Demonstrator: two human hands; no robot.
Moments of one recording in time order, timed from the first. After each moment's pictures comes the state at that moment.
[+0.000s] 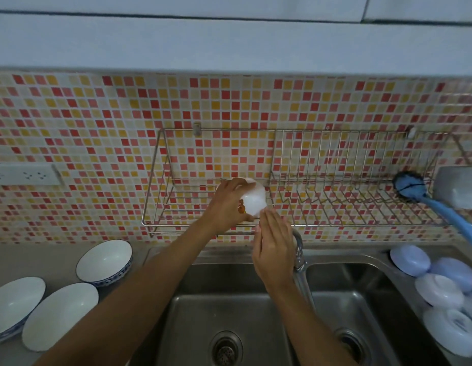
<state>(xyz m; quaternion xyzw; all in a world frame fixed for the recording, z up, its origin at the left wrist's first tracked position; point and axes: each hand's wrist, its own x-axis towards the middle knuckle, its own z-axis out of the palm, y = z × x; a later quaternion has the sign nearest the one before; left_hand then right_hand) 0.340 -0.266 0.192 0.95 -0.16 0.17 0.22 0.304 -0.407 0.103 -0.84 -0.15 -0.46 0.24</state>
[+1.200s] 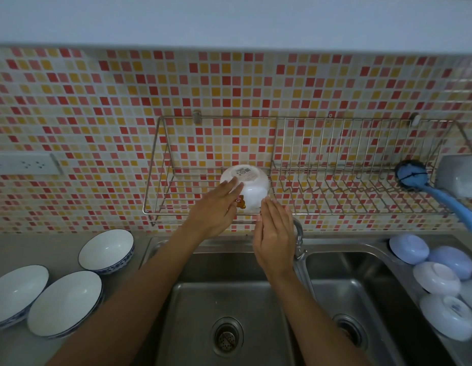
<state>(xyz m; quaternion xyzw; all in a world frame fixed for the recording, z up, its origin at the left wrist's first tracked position) 0.303 -0.245 0.178 0.98 -0.12 0.10 0.11 0.304 -0.404 0.098 -0.84 -0.15 -0.45 0.26</state>
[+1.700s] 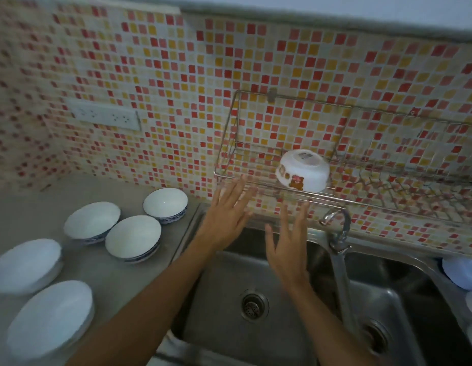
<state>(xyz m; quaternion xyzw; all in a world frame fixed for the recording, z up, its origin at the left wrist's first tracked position) 0.203 -0.174 0.115 0.98 -0.04 0.19 0.08 0.234 -0.347 0.062 -0.92 -0.17 -0.24 0.26</state>
